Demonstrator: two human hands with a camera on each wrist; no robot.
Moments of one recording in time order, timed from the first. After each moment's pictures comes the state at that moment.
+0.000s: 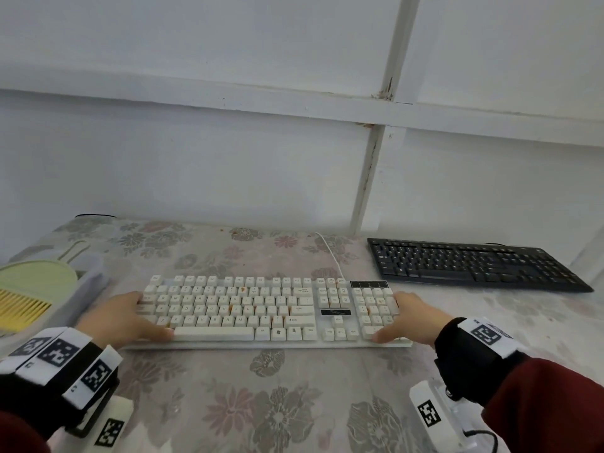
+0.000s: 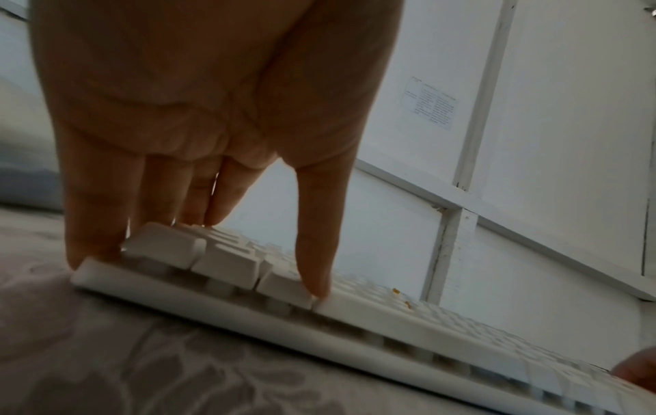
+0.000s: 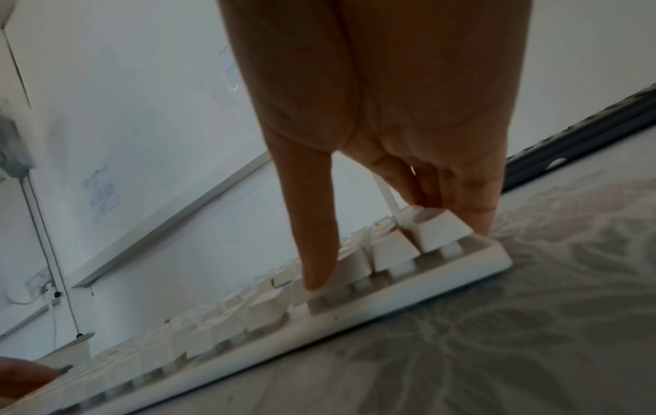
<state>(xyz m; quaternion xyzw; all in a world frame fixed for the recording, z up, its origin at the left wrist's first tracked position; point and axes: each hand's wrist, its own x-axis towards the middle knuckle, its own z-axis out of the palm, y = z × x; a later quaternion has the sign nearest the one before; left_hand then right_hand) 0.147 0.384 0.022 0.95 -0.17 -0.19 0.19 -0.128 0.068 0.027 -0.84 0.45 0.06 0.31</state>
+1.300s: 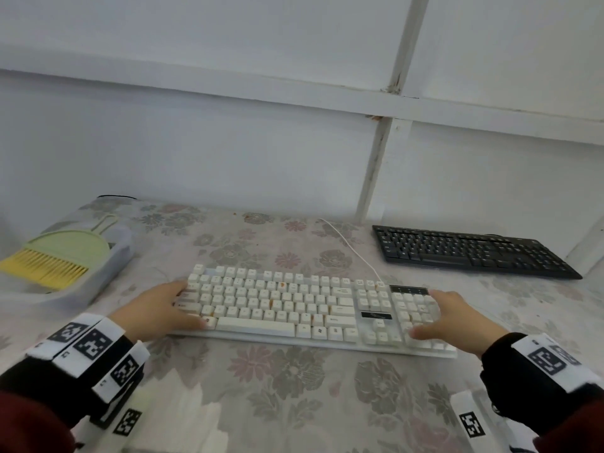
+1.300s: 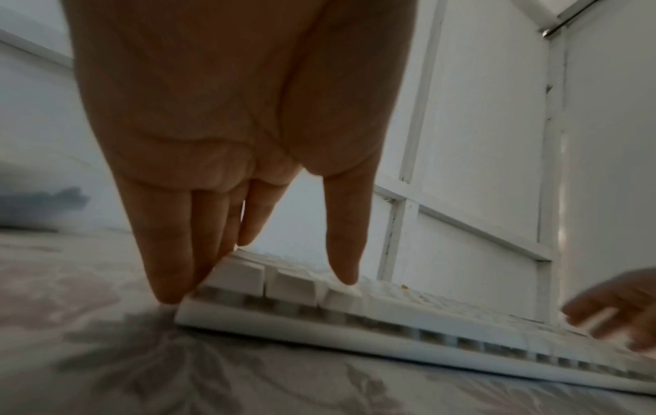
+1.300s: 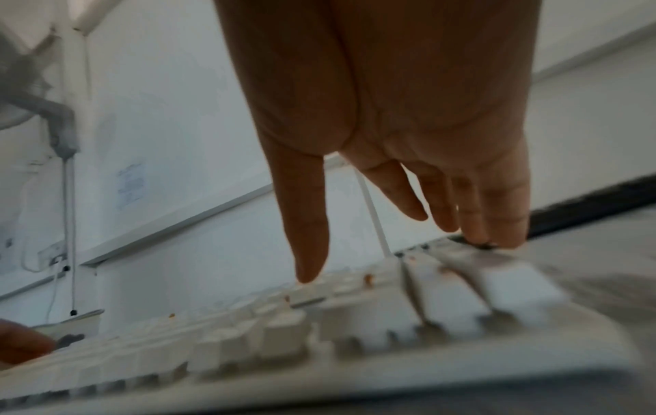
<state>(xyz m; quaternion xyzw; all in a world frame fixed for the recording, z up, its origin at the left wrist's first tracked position) 0.093 0.403 0.030 0.91 -0.27 -0.23 0.21 -0.195 0.105 0.046 -0.84 0.46 0.04 0.27</state>
